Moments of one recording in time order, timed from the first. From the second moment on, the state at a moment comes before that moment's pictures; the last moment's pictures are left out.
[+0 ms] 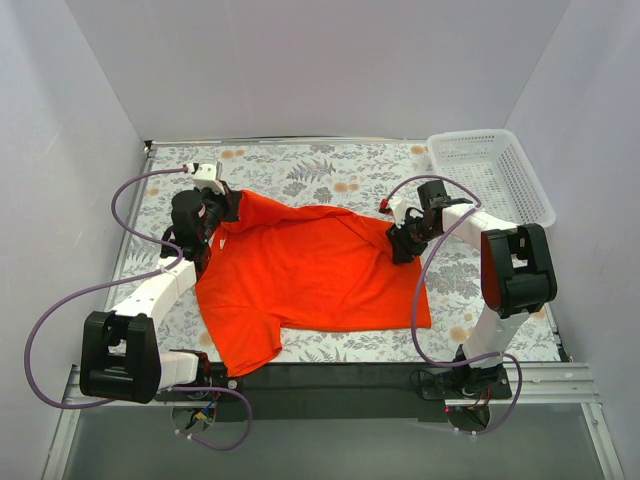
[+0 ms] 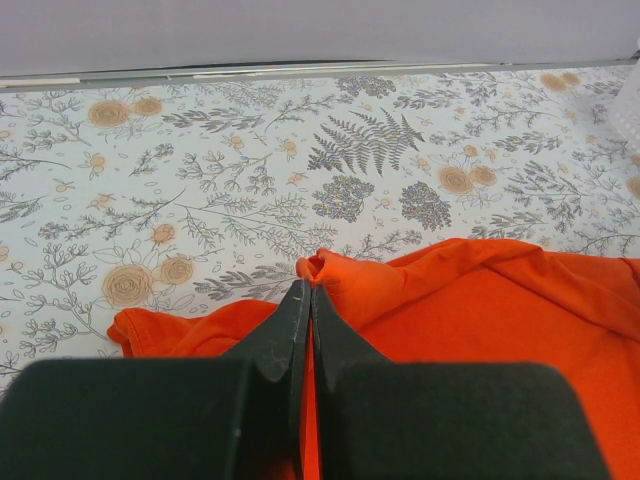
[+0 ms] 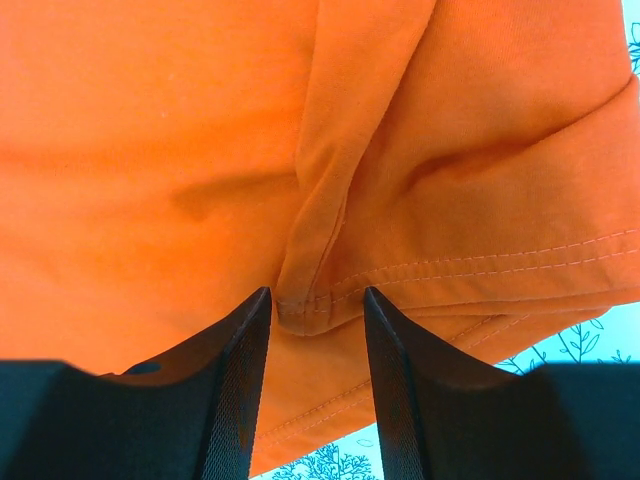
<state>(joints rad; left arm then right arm) -0.13 1.27 0.70 0.41 0.18 -0.15 0.22 1.77 1.08 -0.57 -0.52 -0.62</state>
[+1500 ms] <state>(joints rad) -0.12 0.91 1.19 0.90 -0.19 0.05 0.13 1.20 2.04 -0.58 -0.18 -0.66</state>
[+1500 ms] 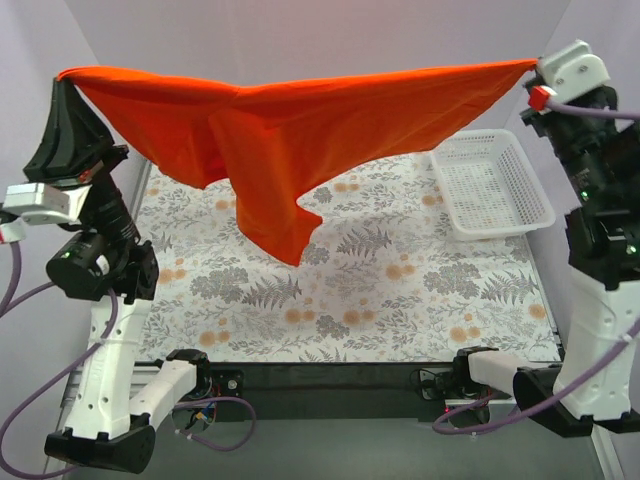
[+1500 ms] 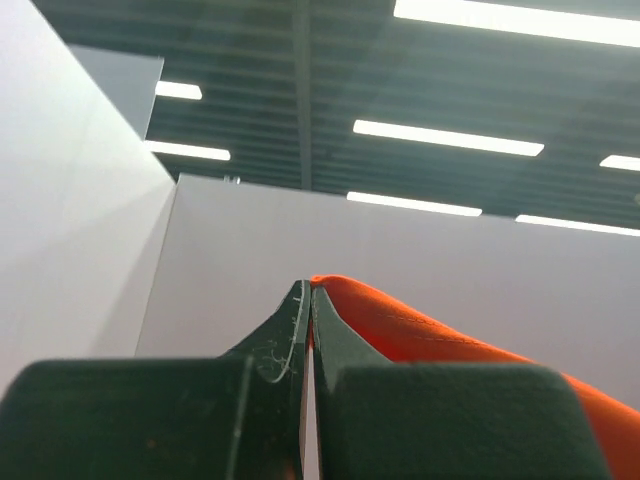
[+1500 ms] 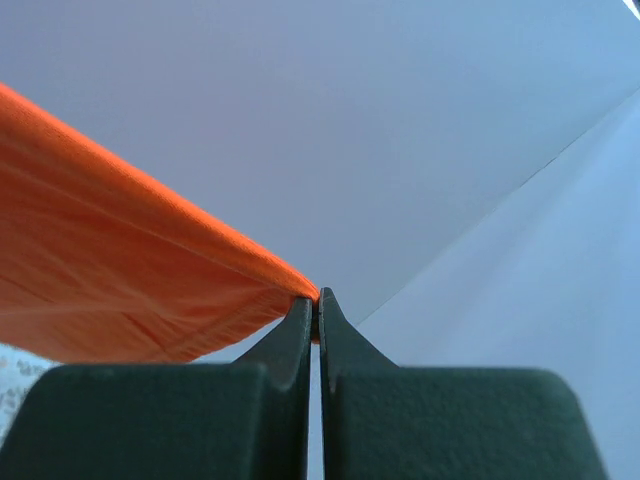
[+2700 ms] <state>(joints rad) -0.09 1.97 0.98 1.11 0.02 0.25 0.13 1.98 1.50 -0.21 -0.45 -0.64</state>
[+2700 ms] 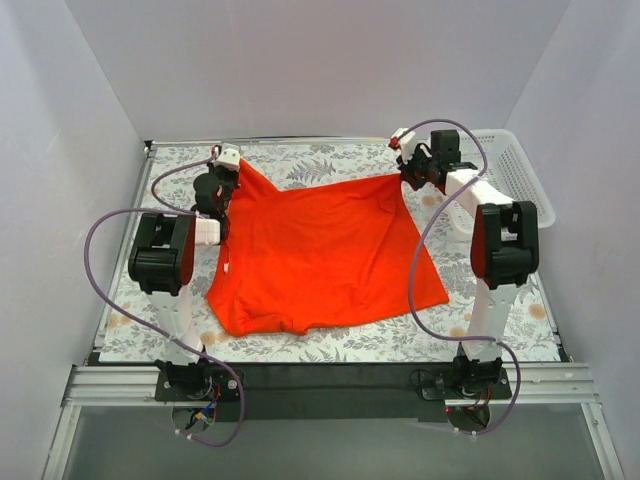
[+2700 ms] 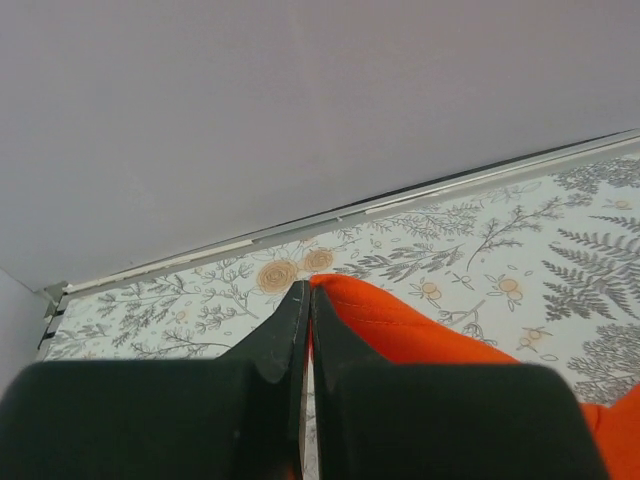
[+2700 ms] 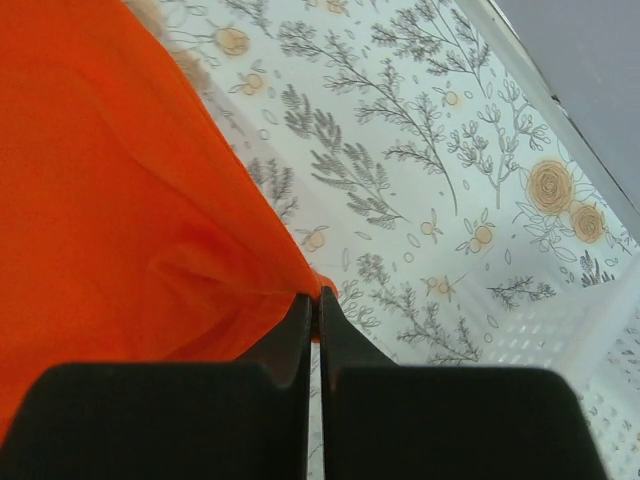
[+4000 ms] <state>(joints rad) -0.09 0.80 1.21 0.99 -0.01 -0.02 0.12 1.07 2.11 -0.47 -0.41 -0.50</state>
